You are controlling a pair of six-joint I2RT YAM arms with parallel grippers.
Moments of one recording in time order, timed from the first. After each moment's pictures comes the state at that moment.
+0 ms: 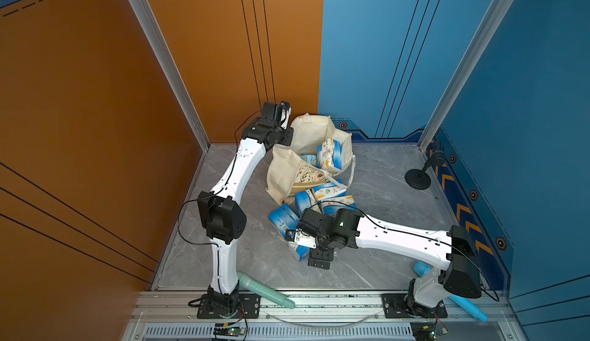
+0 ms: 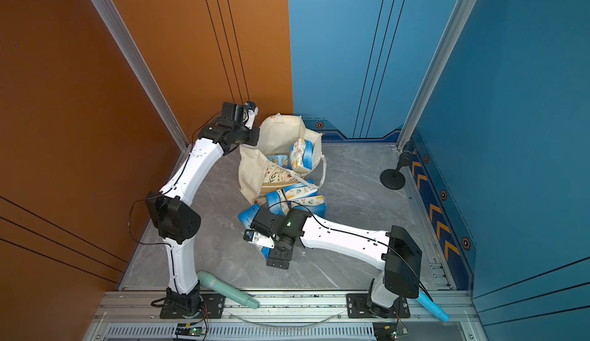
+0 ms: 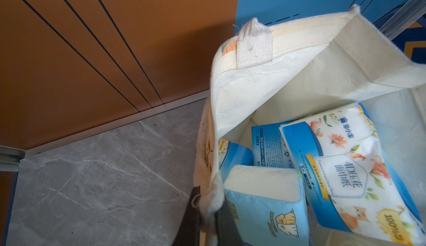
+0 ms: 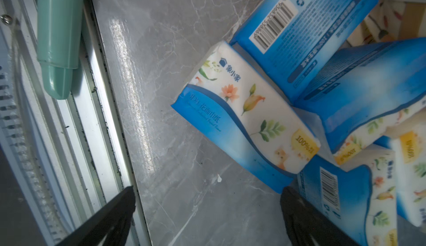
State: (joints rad) left arm -0.32 2.04 2.19 -0.80 -0.02 0.01; right arm 1.17 1.61 1.38 -1.02 0.10 -0.32
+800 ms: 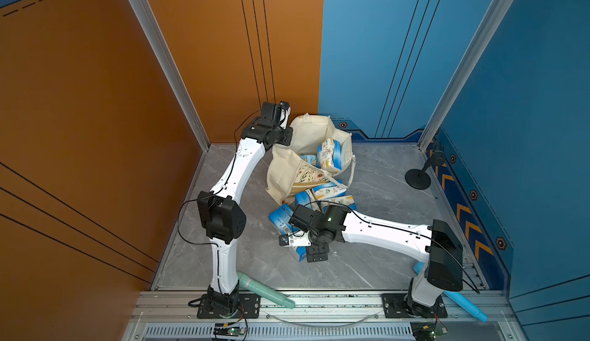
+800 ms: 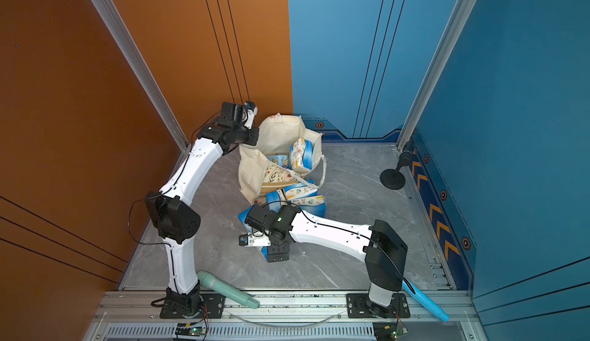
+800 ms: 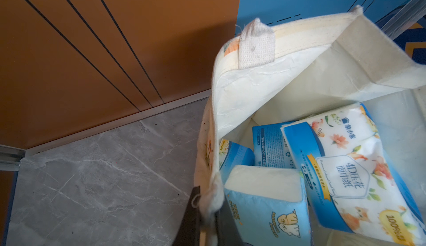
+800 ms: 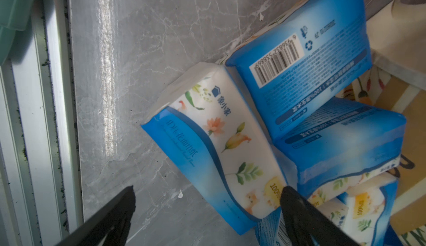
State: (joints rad) left arm -0.31 2.04 2.19 -0.80 -0.01 0.01; right arm 1.14 1.74 1.45 -0.97 0.11 -0.61
